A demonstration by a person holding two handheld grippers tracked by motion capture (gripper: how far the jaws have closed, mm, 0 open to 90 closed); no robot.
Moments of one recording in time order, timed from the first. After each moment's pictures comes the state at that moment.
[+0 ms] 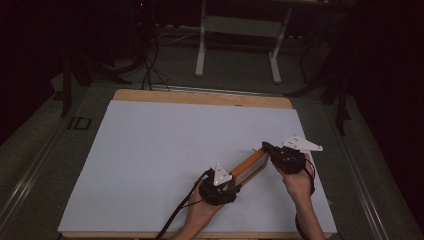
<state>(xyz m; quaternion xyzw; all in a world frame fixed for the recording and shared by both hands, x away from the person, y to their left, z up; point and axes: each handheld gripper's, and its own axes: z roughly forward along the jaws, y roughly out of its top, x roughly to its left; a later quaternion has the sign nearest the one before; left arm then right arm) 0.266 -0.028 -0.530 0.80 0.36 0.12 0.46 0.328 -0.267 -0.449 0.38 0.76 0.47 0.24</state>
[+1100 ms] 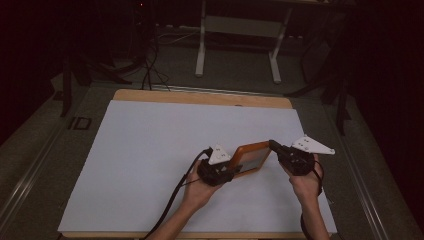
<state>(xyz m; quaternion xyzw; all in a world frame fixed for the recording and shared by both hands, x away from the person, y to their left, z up) 0.303 -0.009 -0.460 0.80 0.29 0.11 0.51 0.318 -0.282 -0.435 0.37 0.74 0.50 0.25</state>
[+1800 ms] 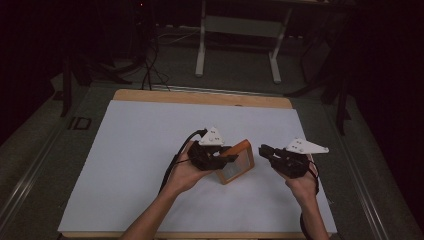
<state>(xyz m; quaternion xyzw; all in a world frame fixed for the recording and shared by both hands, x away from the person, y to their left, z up) 0.315 0.014 -0.413 0.84 0.21 0.09 0.50 0.317 -0.272 -0.440 0.31 0.78 0.51 0.19</state>
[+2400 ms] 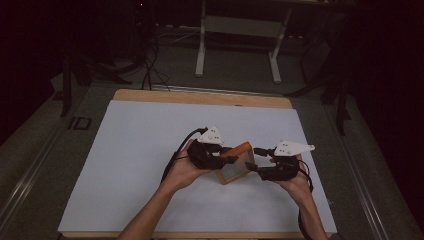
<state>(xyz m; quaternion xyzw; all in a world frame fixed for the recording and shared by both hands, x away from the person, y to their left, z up) 0.321 0.015 -0.412 0.85 0.18 0.06 0.49 0.322 -0.253 -0.449 0.23 0.82 0.50 0.13</state>
